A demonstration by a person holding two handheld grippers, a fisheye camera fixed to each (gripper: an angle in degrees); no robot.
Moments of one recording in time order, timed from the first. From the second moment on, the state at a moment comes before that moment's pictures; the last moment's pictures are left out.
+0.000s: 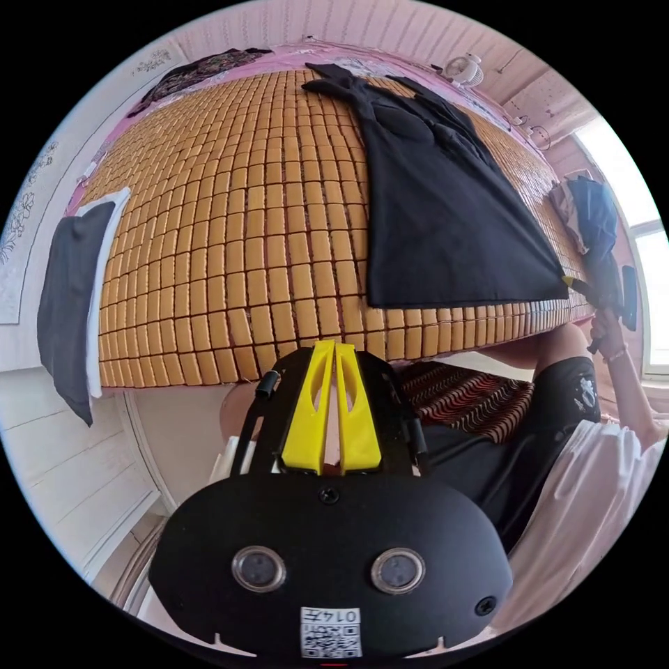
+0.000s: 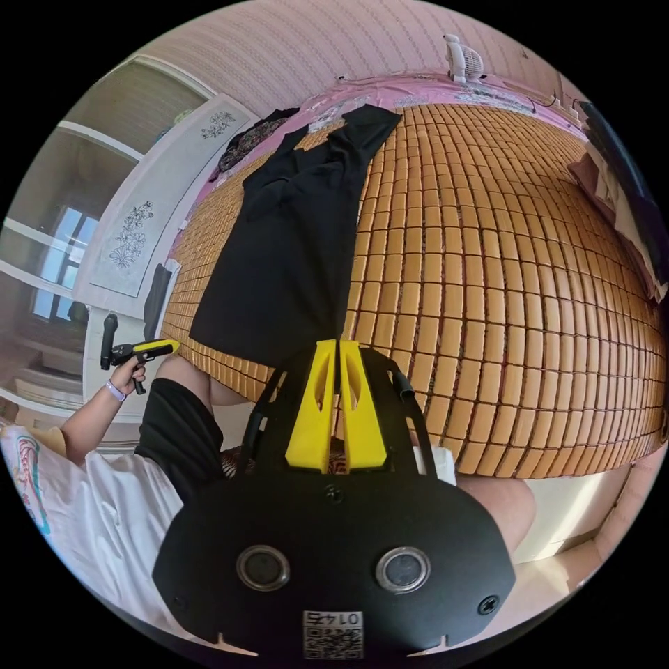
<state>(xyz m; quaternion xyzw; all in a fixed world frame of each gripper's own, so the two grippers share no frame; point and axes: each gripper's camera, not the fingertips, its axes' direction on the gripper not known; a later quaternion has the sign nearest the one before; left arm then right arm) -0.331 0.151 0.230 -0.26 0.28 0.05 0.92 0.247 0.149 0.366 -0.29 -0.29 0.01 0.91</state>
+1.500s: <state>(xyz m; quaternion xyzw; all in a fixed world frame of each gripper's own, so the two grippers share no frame) -0.180 0.055 0.372 -0.15 0.35 0.15 0.91 0.250 -0.026 0.428 -0.23 -0.20 -0.06 0.95</state>
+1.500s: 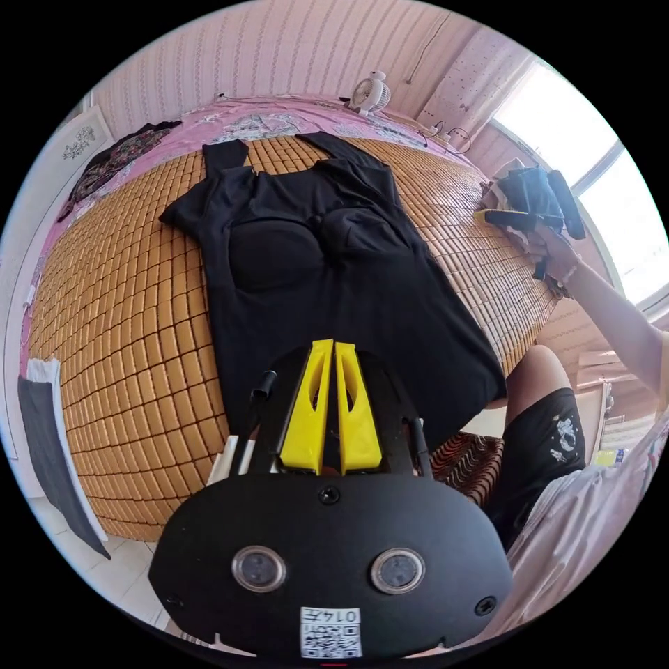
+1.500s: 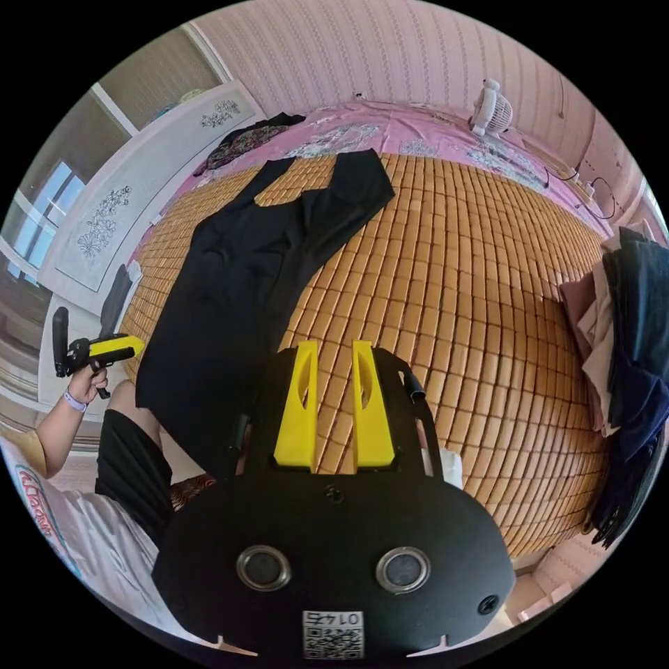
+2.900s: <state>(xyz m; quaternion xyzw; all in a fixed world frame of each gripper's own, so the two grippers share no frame) 0.053 -0.213 0.589 -0.12 0.45 0.19 0.86 0.360 -0.074 0.473 -0.36 -0.13 -0.09 0.92</state>
